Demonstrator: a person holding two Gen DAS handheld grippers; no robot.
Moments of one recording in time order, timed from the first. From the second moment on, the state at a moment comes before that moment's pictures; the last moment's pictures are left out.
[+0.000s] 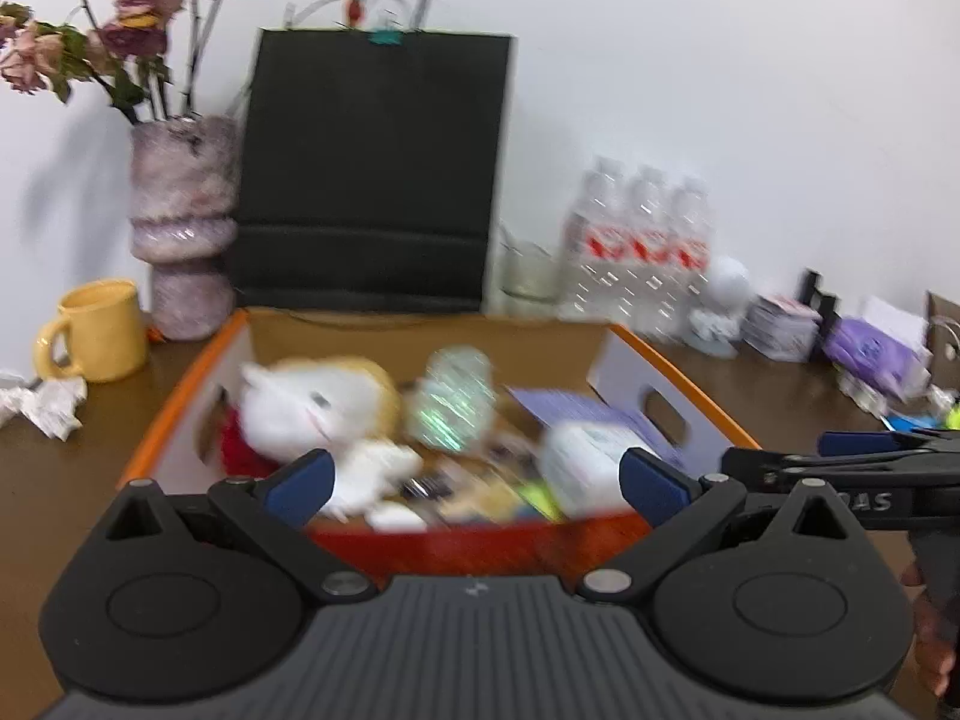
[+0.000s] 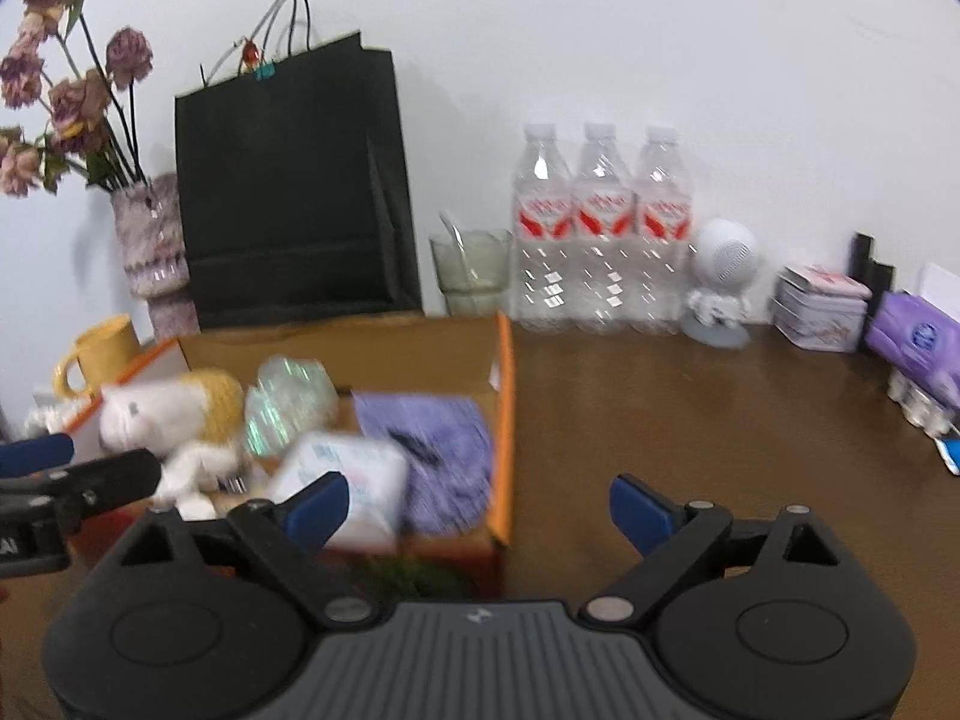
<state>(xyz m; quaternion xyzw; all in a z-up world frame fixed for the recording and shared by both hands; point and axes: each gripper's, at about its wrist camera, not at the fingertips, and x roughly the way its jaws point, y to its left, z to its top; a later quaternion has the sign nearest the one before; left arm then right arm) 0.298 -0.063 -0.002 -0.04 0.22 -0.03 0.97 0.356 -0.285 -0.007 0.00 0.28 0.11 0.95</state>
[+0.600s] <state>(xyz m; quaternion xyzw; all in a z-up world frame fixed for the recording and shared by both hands) 0.302 -0.118 -0.047 -0.03 0.32 -0.01 0.95 0.330 -0.304 -0.051 -0.02 0.36 0.11 0.93</state>
